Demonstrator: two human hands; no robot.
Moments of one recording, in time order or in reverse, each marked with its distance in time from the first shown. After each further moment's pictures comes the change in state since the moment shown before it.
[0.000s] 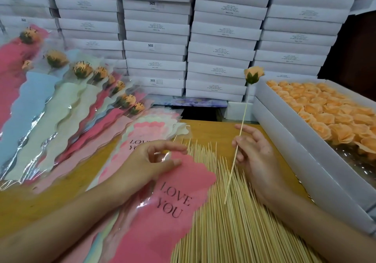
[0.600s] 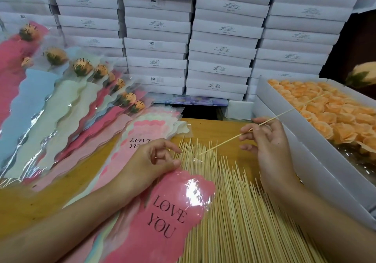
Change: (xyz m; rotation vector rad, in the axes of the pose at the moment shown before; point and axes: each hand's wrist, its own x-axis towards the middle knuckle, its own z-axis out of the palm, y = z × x) left_hand 0.008 -0.012 0.005 -0.007 0.023 0.041; right_hand 0.009 -0.012 -0.002 -0.020 0.139 -0.159
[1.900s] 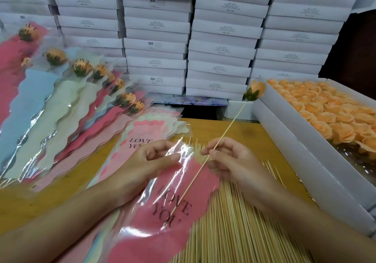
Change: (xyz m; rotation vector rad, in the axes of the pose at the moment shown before) left_hand -0.010 0.009 -0.004 -0.242 -0.107 -0.036; right_hand -0.027 -0.001 0.018 -0.047 -0.459 0.396
